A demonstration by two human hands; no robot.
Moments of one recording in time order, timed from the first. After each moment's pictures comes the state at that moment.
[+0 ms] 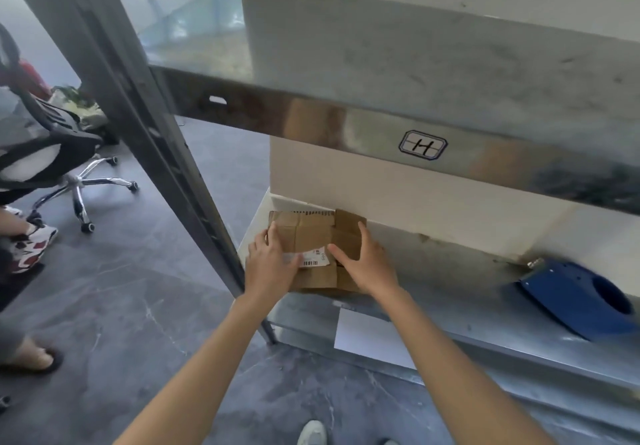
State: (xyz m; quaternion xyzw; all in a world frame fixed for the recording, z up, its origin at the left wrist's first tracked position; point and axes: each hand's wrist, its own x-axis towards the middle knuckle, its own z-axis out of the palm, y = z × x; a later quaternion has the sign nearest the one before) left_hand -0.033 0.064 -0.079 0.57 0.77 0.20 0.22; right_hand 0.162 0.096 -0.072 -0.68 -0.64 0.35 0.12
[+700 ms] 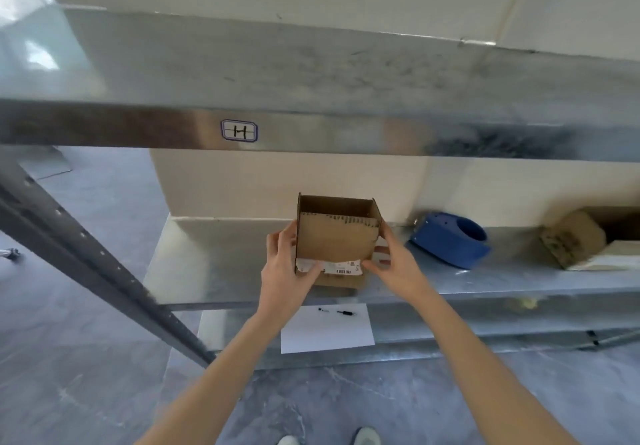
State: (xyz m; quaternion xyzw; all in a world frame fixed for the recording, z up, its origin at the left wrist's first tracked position) left_hand 0.117 0.034 -0.054 0.68 0.52 0.40 0.33; right_hand 0.340 0.014 -0.024 -0.67 -0.58 0.35 0.30
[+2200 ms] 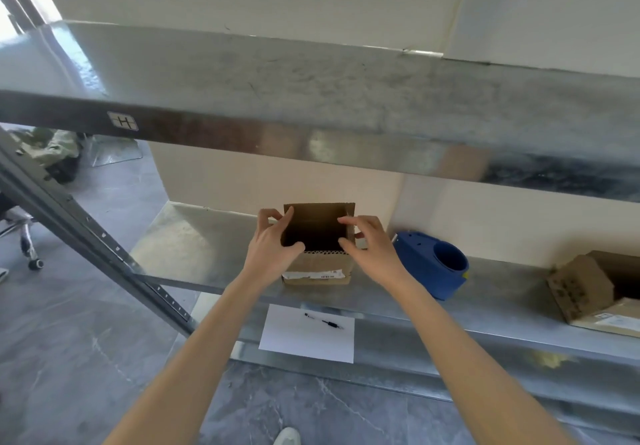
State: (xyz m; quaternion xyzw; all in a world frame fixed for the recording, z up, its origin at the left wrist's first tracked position) left_hand 0.204 0.049 -0.009 0.66 0.65 0.27 0.26; right_hand 0.420 0.050 -0.004 -0.58 -0.68 0.36 0.29
